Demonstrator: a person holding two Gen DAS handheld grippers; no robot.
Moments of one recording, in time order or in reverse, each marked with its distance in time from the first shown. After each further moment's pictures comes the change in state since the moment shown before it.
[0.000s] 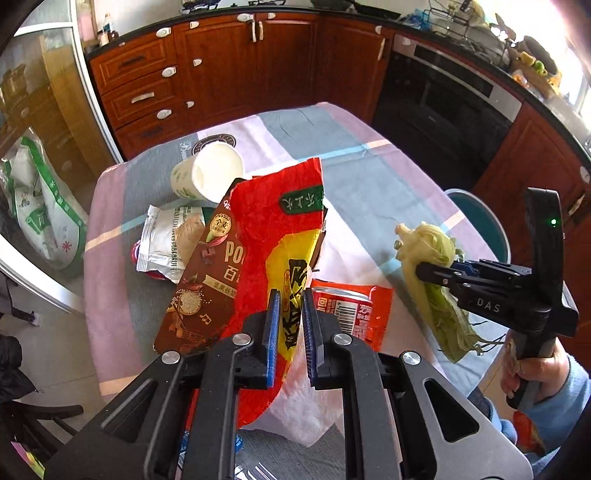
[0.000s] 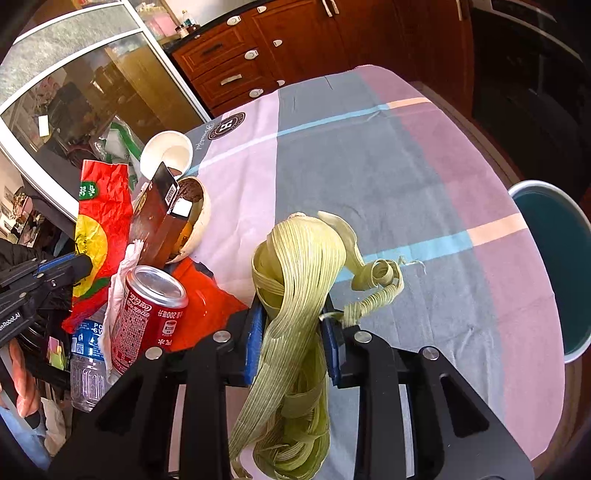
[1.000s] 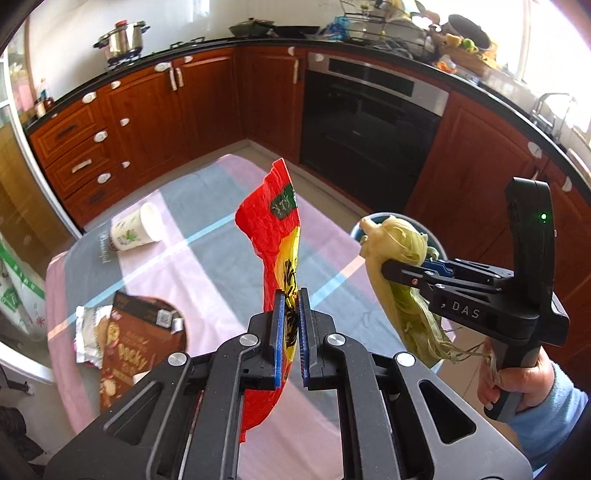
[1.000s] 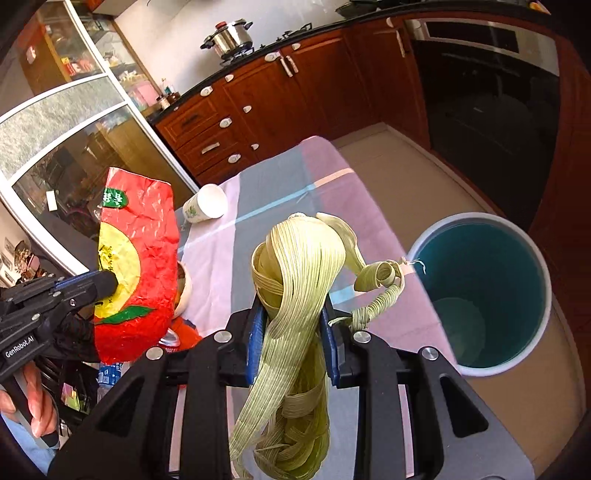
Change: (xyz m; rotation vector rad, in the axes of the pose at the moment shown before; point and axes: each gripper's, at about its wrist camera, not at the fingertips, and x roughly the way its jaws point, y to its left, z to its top) left arm -0.018 -0.146 0.063 0.213 -0.085 -0.152; right arm -0.108 -0.078 0.015 0.122 -0.227 -0.015
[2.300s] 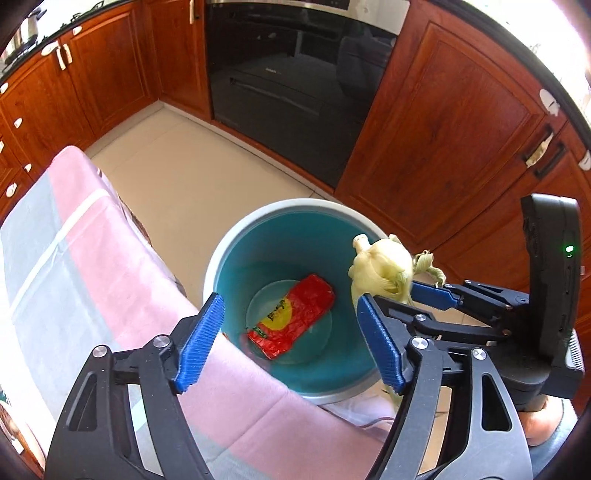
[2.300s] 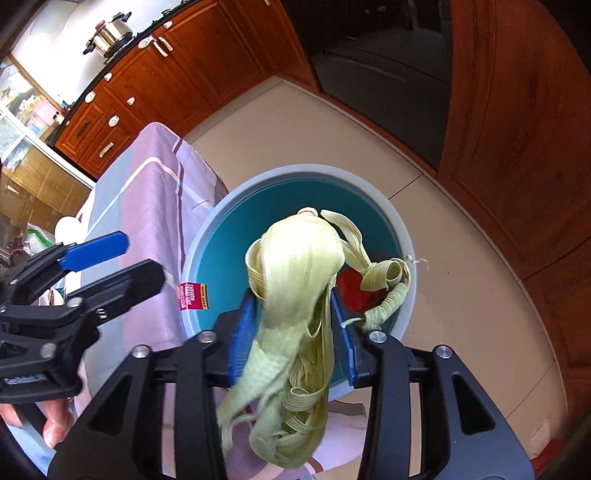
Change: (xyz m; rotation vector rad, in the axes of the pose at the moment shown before) left arm 0.219 -0.147 0.077 0.090 0.208 -0.167; right arm 0.031 -0.204 0.012 0.213 0.183 -0.233
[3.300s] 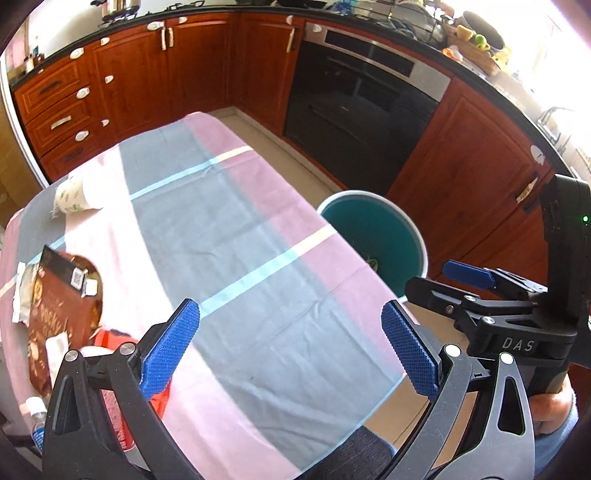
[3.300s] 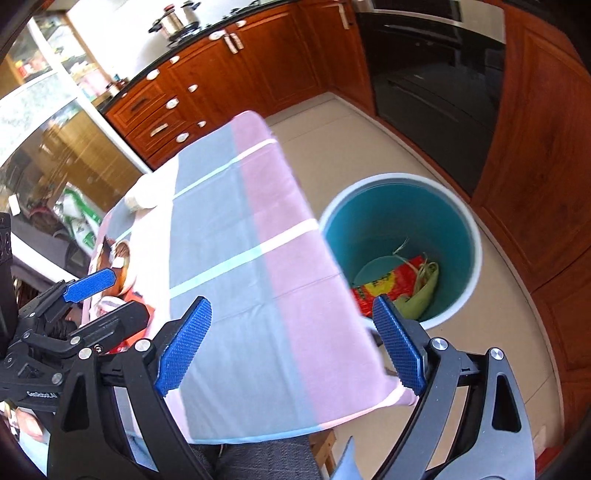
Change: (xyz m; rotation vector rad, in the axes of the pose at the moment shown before) left arm -0.158 0.082 -0.152 -0.220 -0.132 0.096; right arm -0.079 0.138 -0.065 -0.161 -0.052 0.071
